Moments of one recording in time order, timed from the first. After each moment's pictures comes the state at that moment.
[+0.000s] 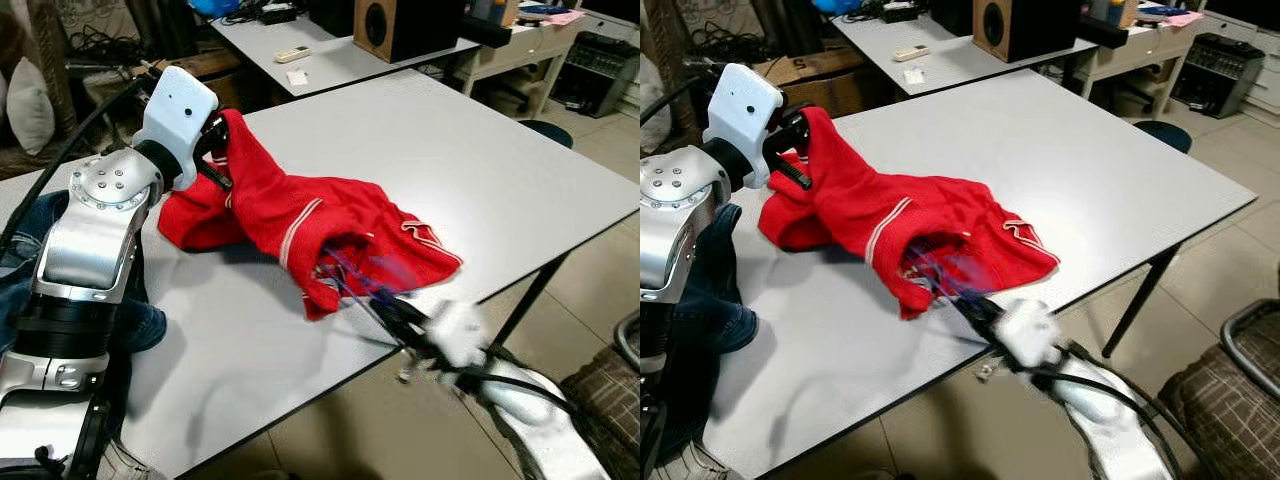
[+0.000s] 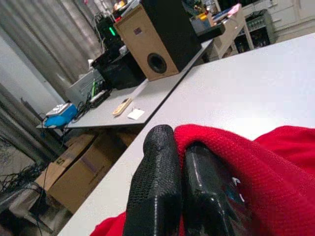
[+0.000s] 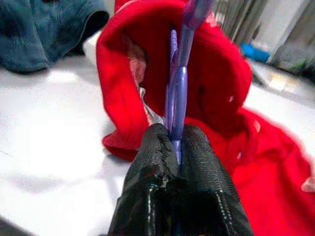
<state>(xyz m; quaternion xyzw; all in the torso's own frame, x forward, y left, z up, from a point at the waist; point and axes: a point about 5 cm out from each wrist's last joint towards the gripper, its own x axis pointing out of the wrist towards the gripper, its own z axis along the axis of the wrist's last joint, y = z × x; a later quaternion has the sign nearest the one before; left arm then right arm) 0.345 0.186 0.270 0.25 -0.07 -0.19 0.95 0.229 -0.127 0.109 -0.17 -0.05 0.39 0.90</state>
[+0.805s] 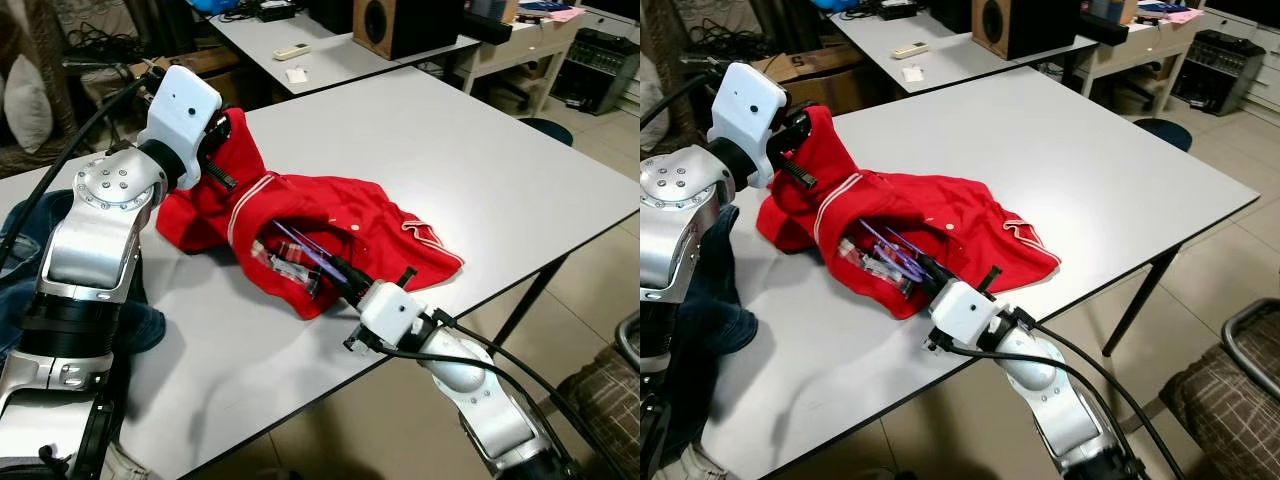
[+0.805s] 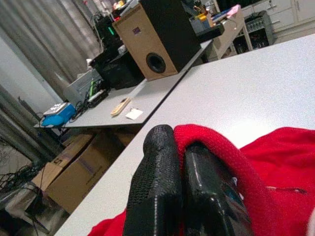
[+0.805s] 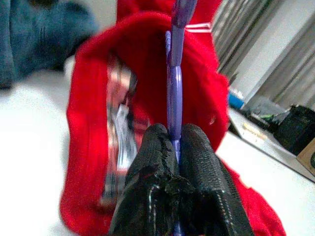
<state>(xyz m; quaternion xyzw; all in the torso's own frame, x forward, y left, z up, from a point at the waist) 0.345 0.182 0.270 0.25 -0.07 -0.20 0.95 0.249 -0.081 0.122 -0.20 -0.16 0.36 0.89</state>
